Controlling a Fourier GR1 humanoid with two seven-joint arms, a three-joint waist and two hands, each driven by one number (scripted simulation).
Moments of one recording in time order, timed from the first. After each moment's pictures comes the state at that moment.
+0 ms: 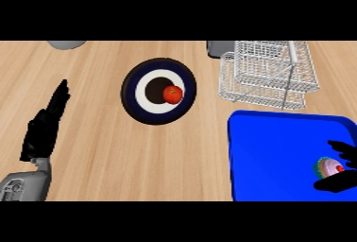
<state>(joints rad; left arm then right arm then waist) -0.15 0.26 0.08 -1.47 -0.17 0.06 0.06 0.00 -0.43 -0.20 -1.45 0.40 0.44 0.74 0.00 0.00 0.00</state>
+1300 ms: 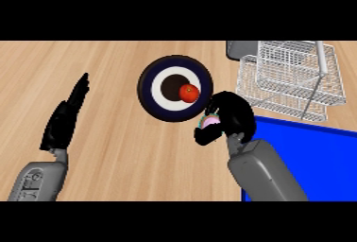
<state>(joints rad) -0.22 0.21 0.03 -1.44 -0.22 0.04 0.06 -0.48 -0.03 0.35 -1.44 0.76 0.08 0.92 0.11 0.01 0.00</state>
